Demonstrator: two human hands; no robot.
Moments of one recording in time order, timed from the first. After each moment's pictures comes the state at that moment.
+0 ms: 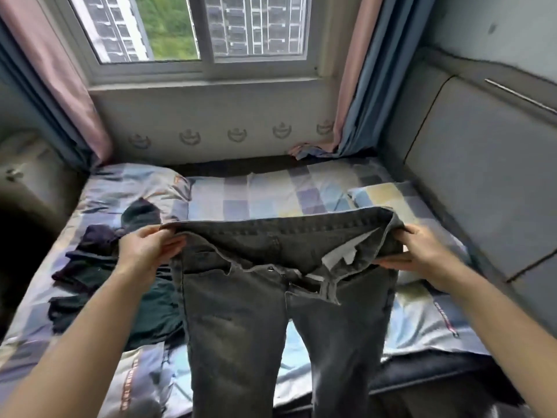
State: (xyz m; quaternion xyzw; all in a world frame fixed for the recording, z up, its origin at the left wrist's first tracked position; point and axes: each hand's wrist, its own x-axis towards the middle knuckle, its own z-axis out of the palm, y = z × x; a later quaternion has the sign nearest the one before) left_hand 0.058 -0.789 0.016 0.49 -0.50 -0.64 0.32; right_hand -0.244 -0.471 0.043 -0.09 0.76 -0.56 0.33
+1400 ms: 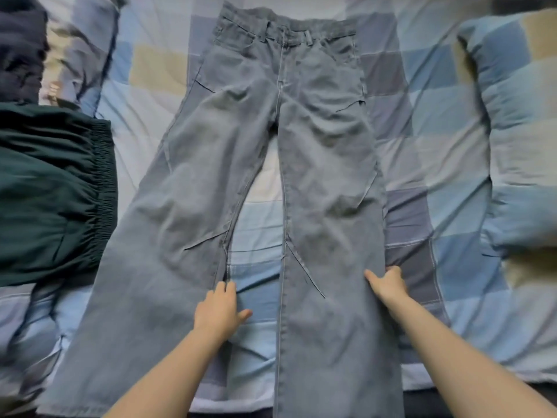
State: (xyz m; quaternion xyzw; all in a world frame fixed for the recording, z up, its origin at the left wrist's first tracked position) left_hand -0.084 -0.725 -0.605 0.47 -0.79 -0.25 -0.31; right_hand -0.373 -0.563 -0.619 0.03 0.91 -0.16 0.37
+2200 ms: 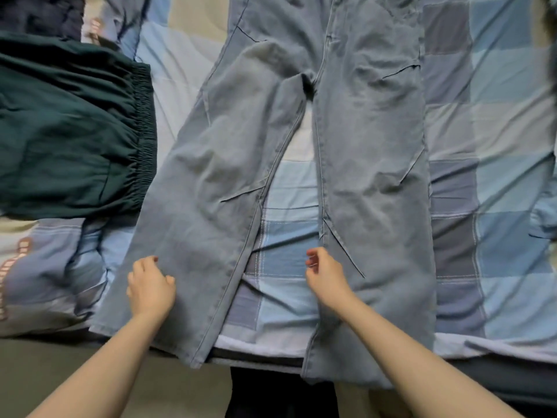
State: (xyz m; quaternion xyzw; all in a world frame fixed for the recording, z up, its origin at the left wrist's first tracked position) left_hand 0.082 -0.755 -0.596 0.74 -0.62 -0.20 -0.12; right_hand -0.204 -0.607 -0.596 -0.29 0.81 -0.20 0.47
